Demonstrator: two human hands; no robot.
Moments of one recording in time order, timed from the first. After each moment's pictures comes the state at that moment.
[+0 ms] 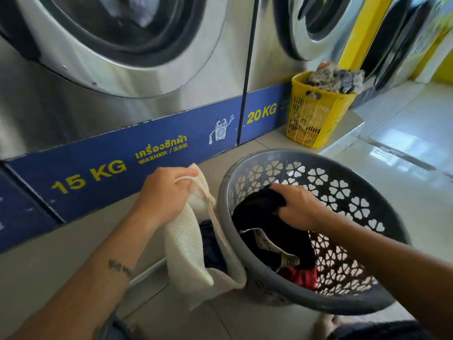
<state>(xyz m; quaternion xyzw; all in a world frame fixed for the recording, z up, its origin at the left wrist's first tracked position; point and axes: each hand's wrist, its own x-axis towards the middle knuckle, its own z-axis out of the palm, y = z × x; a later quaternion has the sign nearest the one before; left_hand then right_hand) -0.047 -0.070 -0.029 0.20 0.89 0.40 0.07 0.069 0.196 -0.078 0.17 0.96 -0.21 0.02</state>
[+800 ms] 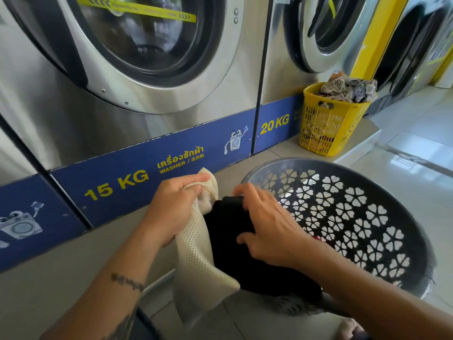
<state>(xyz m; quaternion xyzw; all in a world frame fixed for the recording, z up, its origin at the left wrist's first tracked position) -0.028 -0.098 -0.014 0.16 0.81 0.56 0.10 0.080 0.072 -0.036 0.01 0.97 -0.22 -0.07</state>
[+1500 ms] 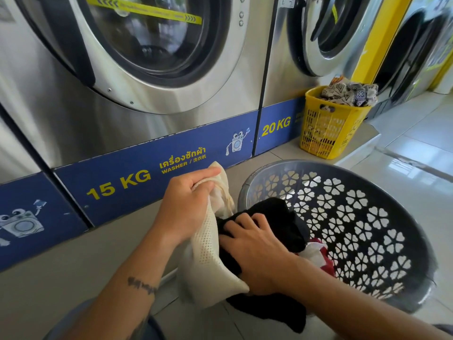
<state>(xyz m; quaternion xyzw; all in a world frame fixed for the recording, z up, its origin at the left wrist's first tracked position) -0.018 -0.091 -0.013 0.20 0.80 0.56 0.03 0.085 0.040 -0.065 -0.11 0.99 0.02 0.00</state>
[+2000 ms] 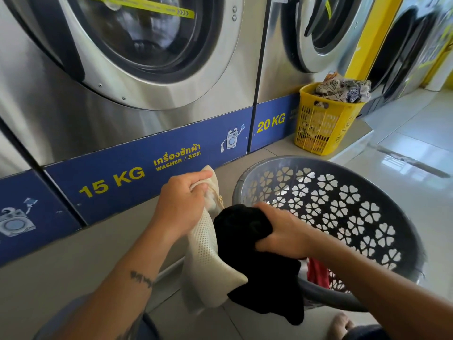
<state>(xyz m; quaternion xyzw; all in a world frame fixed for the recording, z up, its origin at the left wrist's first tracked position) -0.024 -0.089 -0.025 0.20 0.85 0.49 0.03 0.090 0.110 -0.054 0.11 0.94 -0.30 0.11</state>
